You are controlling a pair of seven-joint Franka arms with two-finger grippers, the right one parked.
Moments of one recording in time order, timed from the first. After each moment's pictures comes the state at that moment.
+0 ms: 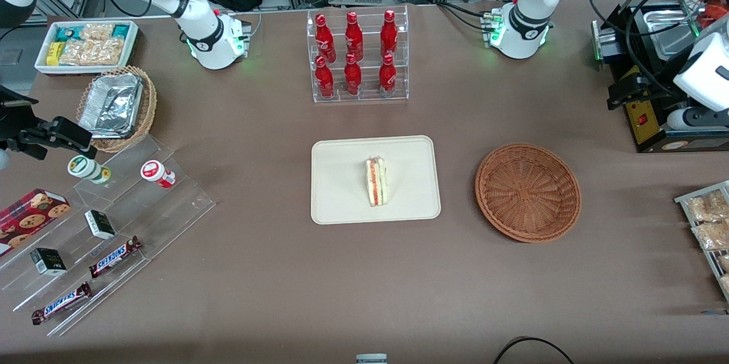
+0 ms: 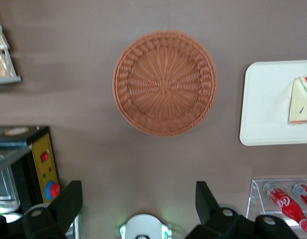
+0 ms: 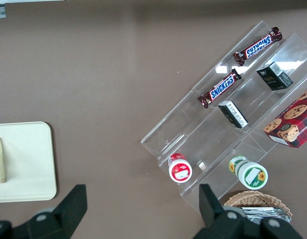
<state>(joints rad) 0.07 0.06 -0.14 -1.44 0.01 1.38 -0.05</state>
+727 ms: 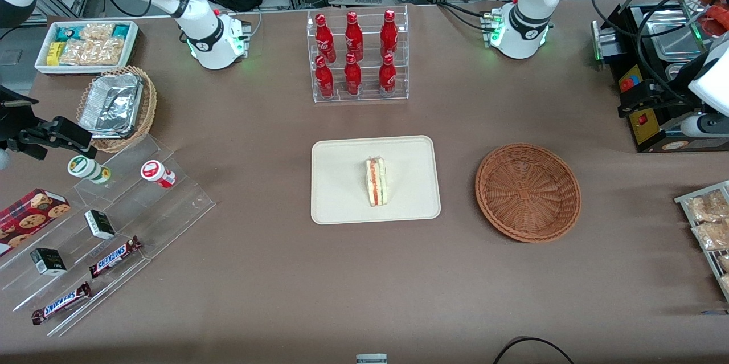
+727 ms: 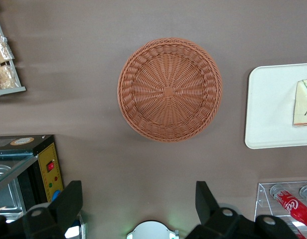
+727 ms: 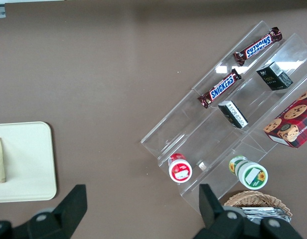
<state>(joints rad) 0.10 0.06 -0.13 -1.44 0.01 1.38 -0.01</state>
